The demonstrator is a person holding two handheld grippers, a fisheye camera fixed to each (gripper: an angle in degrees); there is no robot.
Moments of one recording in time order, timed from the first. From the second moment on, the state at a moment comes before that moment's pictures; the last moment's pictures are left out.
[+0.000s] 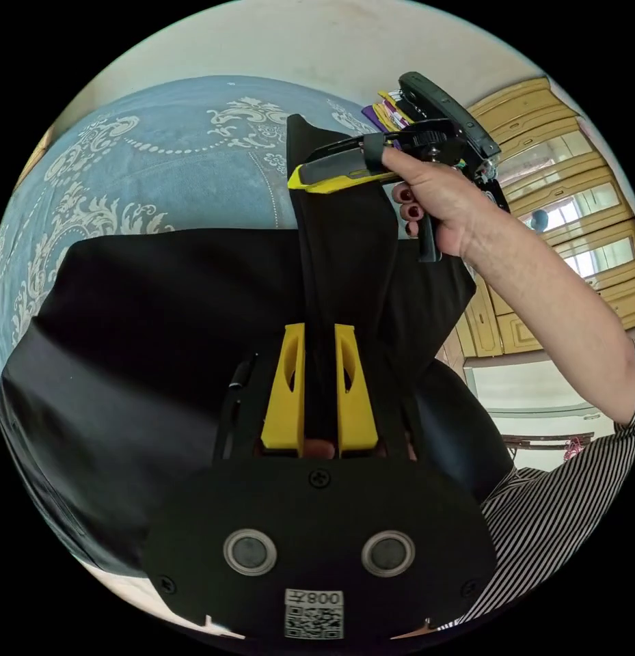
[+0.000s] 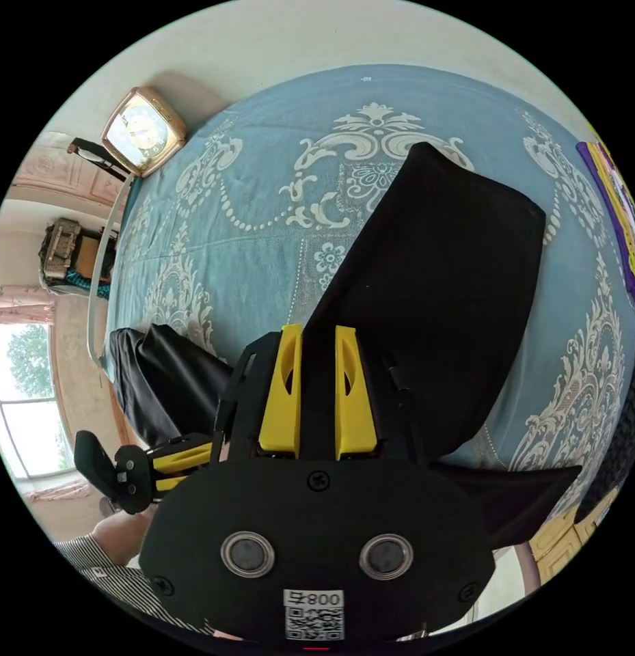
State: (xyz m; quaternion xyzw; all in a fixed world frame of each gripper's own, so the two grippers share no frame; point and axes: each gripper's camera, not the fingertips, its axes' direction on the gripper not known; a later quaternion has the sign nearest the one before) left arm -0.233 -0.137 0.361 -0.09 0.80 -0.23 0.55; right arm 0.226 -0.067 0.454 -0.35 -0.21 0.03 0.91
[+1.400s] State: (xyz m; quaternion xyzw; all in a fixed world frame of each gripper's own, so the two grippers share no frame) left arm 0.018 -0.029 0.530 -0.02 0.83 -0.10 0.55; right arm 0.485 0.216 0.286 -0.24 -0.32 0.29 0.87
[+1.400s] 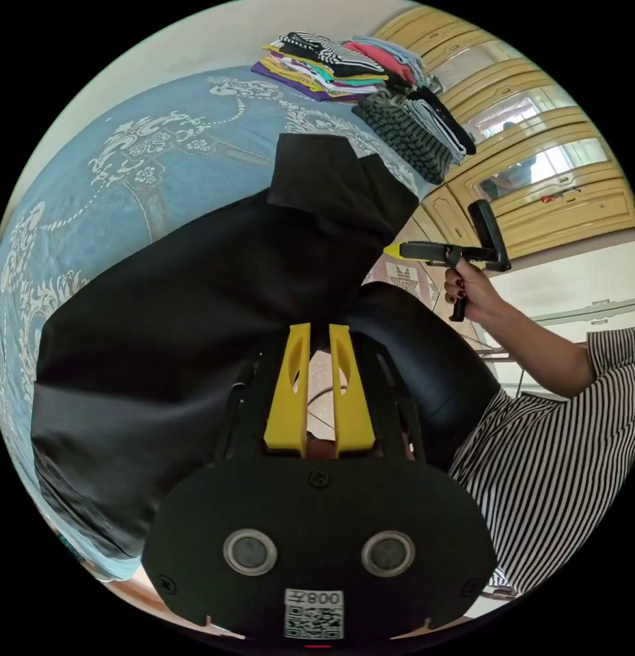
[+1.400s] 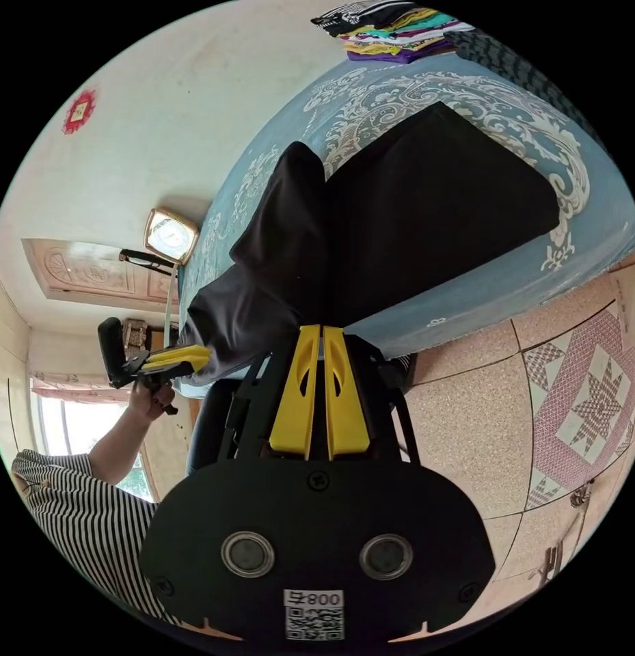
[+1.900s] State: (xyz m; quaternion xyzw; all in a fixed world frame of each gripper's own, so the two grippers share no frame) left arm 0.184 -0.064 0.690 -0.14 0.88 -0.31 0.33; right arm 0.361 0.145 0.285 -0.19 -0.12 -0.17 0.96
